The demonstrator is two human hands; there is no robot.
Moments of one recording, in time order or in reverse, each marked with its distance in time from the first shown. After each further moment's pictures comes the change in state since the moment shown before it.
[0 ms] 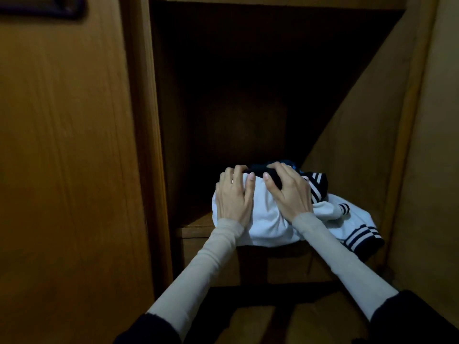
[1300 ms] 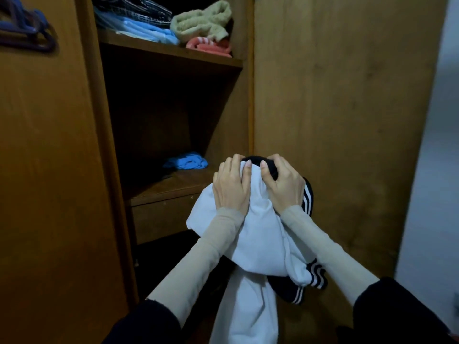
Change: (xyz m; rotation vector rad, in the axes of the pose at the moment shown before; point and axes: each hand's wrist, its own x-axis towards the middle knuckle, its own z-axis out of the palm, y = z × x) left_hand -0.114 0.199 -0.151 -0.403 -0.154 0.154; right_hand -0.147 -0.157 -0.242 -0.414 0.349 0.249
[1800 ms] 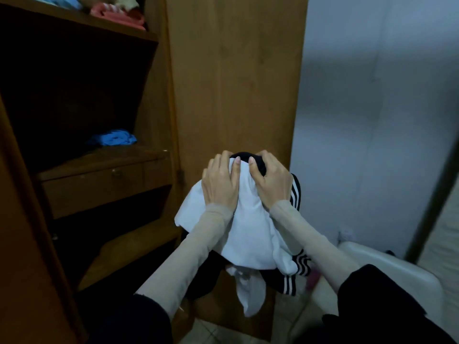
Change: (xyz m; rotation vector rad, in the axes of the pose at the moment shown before) left_hand -0.107 0.183 0.020 -0.198 -0.154 -0.020; right_hand -0.064 0.055 -0.212 -0.277 -0.056 0.121
